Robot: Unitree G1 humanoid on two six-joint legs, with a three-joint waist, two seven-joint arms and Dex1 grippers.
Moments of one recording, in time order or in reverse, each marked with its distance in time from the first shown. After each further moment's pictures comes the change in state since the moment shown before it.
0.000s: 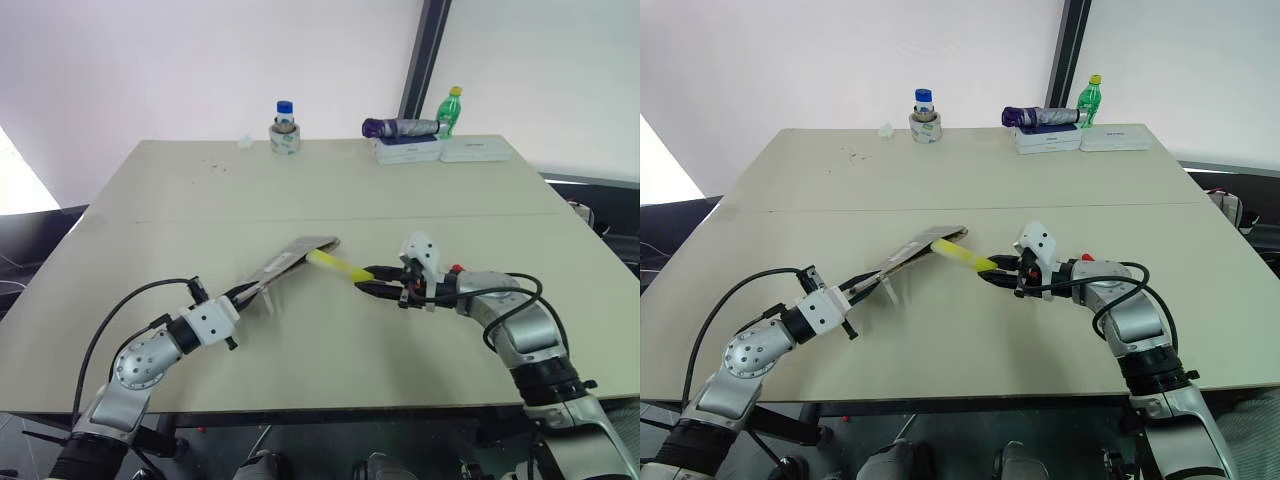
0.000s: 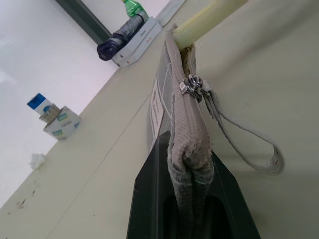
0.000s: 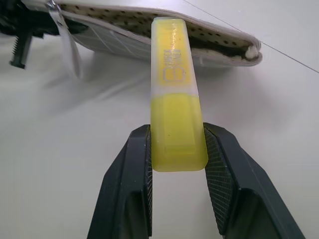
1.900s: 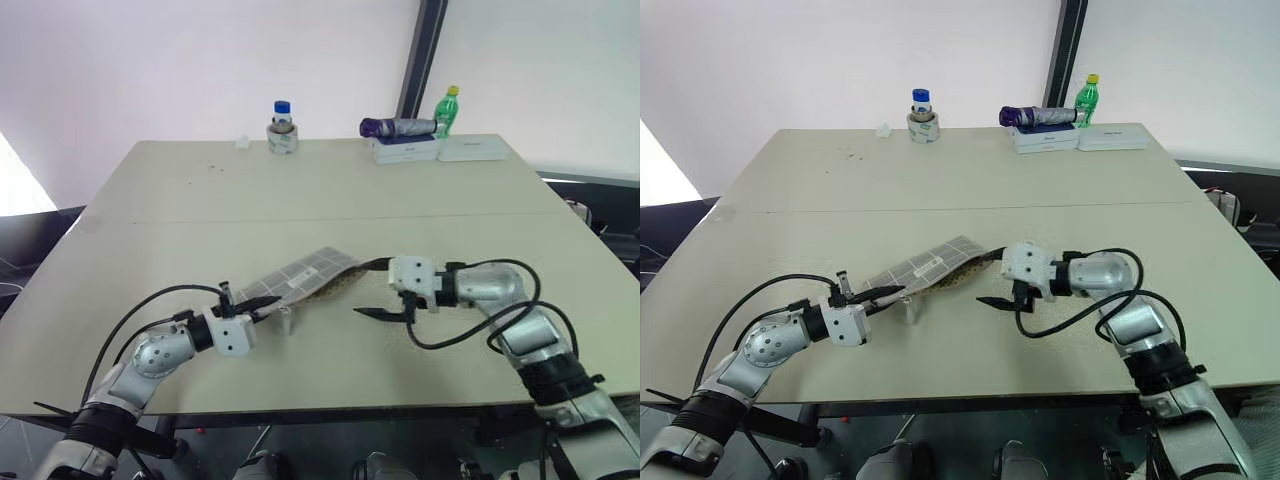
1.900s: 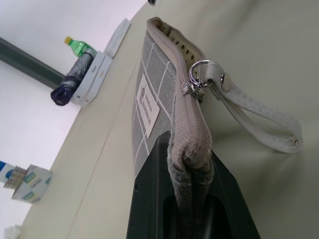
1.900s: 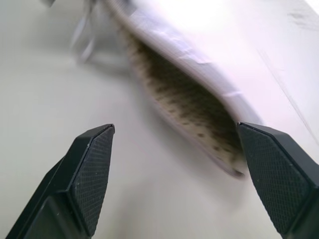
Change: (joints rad) left arm -0.151 0.045 -0.134 0.240 0.134 -0.280 -0.028; right arm 0.038 -0.057 -0.021 -0.080 -0.111 -0.229 0.021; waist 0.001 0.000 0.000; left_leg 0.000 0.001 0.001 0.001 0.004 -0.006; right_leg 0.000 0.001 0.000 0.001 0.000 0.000
